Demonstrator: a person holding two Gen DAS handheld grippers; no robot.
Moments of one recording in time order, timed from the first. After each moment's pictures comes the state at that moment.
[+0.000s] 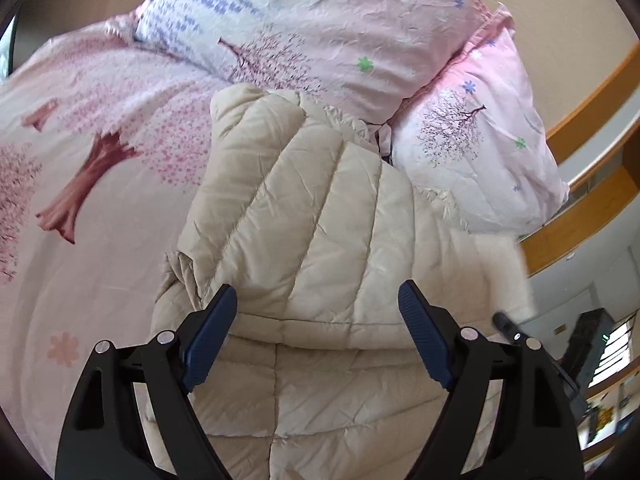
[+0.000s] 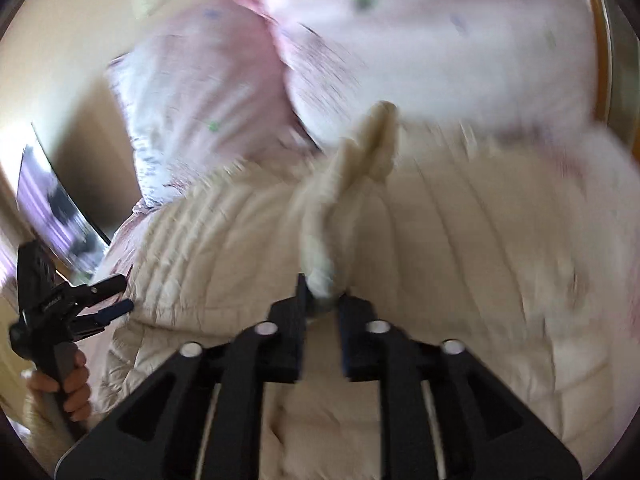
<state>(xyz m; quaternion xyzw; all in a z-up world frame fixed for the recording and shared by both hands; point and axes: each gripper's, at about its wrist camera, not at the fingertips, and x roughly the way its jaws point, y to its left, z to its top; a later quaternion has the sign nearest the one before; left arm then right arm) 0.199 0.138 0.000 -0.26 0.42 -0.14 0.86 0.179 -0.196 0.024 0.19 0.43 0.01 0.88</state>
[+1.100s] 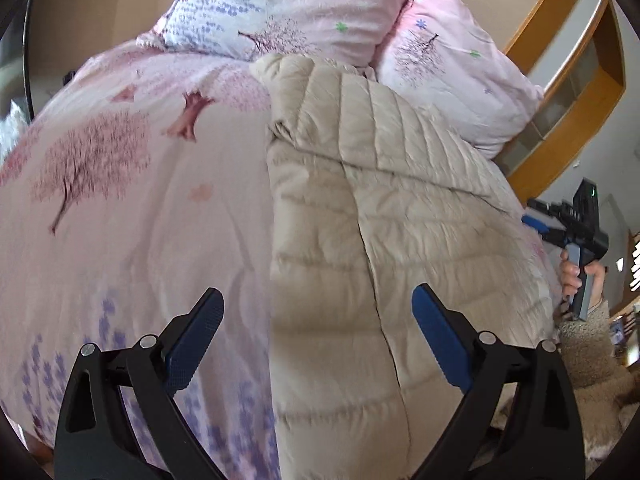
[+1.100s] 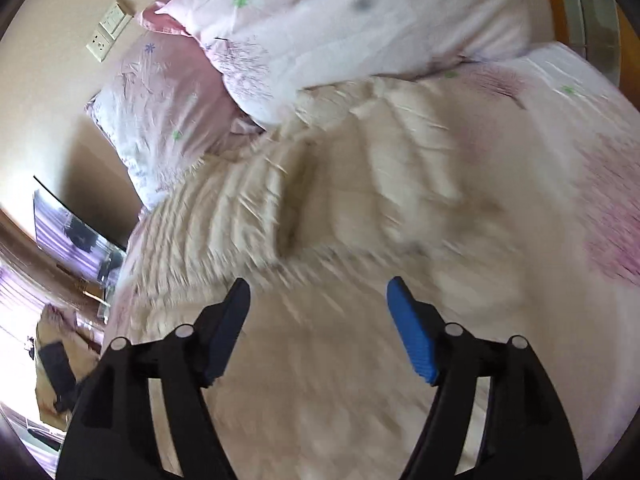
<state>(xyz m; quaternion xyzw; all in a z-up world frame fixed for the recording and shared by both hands) 0.051 0.183 -0.003 -0.14 0.45 -0.18 0.86 0.099 -0.302 0.029 0.26 0.48 0.02 0.84</state>
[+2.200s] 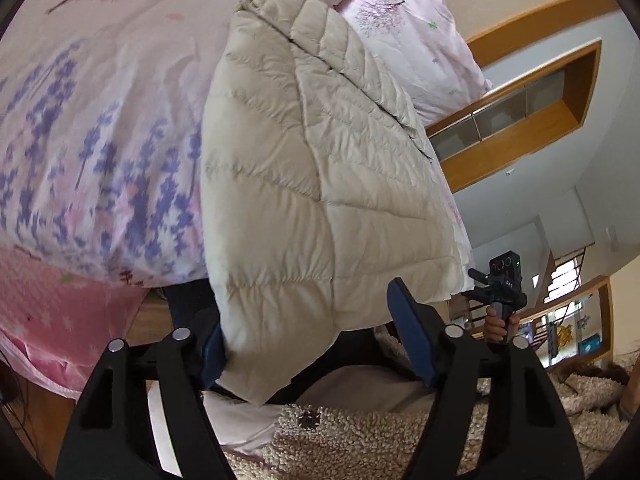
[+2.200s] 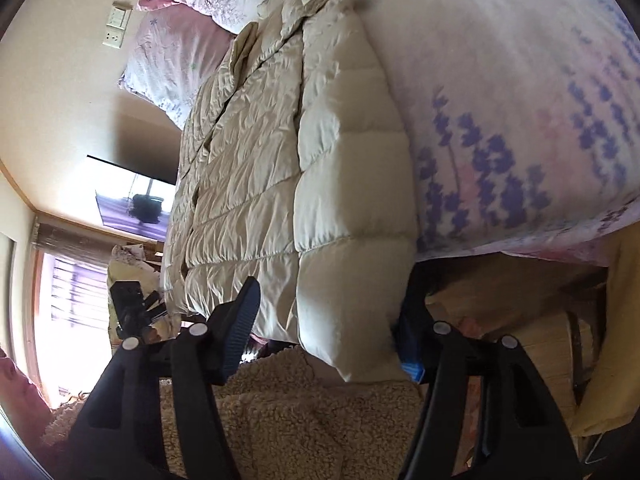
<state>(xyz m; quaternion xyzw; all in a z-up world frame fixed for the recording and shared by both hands) -0.044 0.167 -0.046 -0.28 0.49 -0.28 0.78 -0.095 -0.347 -0.036 0.39 0.54 0.13 0.73</state>
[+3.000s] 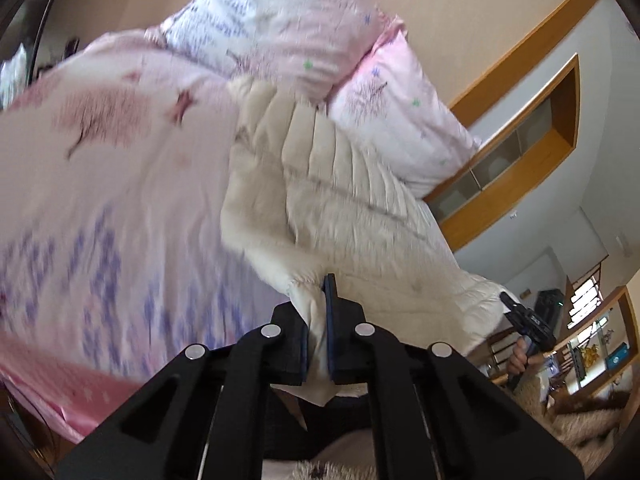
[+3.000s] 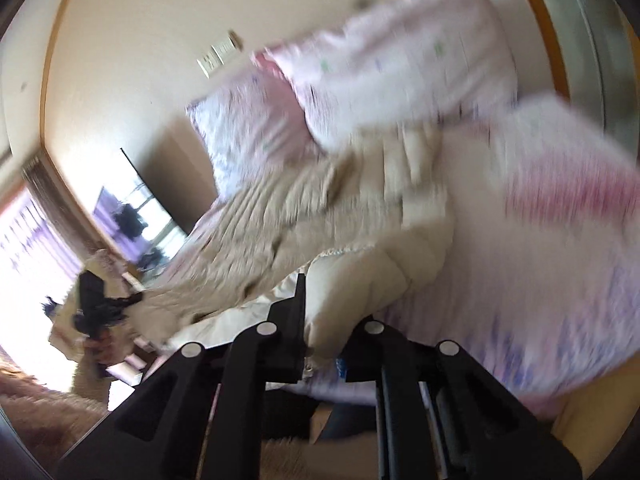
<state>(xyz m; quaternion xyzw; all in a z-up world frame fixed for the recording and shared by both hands) -0.024 0.198 0.029 -0.26 0.37 -0.23 0.86 -0.082 -0.296 0.098 0.21 0.33 0.10 0.91</state>
